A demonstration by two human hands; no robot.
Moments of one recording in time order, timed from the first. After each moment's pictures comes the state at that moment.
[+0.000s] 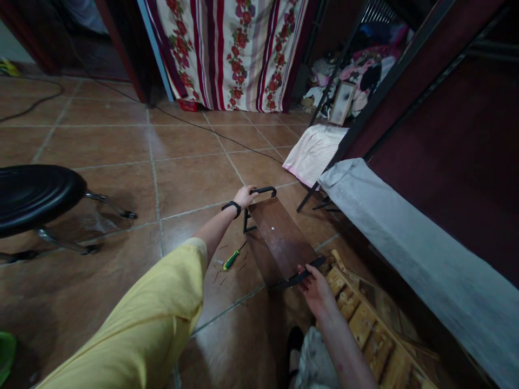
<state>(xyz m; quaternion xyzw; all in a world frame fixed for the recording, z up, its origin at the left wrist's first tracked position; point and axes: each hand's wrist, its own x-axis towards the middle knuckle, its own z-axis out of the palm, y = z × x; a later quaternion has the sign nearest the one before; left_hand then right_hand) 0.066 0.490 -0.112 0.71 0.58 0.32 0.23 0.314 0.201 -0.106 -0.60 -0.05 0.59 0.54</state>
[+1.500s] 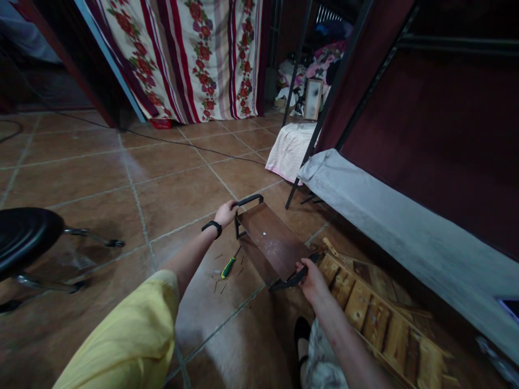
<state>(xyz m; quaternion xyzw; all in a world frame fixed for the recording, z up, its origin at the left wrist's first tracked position) 0.061 0.449 -0.113 0.72 0.59 0.28 0.22 0.322 0.199 -0.086 -0.65 0.06 0.53 0.54</state>
